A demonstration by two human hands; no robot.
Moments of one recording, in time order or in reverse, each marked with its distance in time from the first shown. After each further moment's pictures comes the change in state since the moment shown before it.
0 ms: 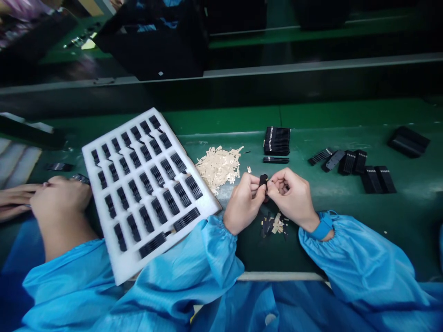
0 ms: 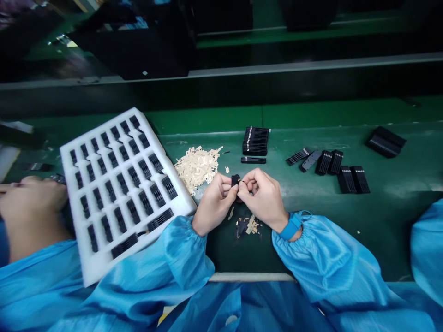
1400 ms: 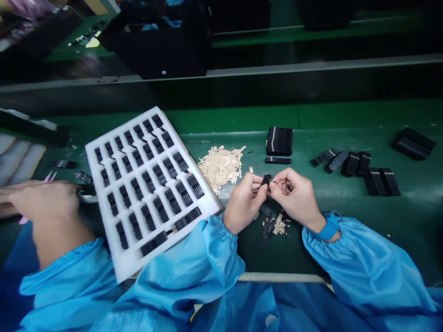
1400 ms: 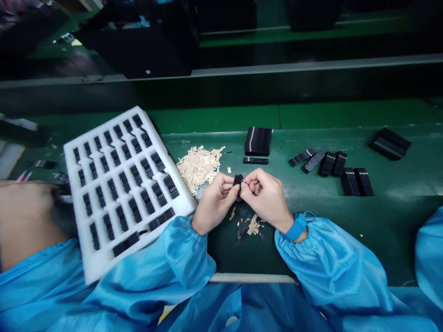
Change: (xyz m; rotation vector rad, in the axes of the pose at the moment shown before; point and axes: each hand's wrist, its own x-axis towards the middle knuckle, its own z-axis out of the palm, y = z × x) left_hand 0.001 0.003 -0.003 -0.011 -0.012 0.029; right_hand 0.003 0.001 -0.004 0.101 -0.074 0.088
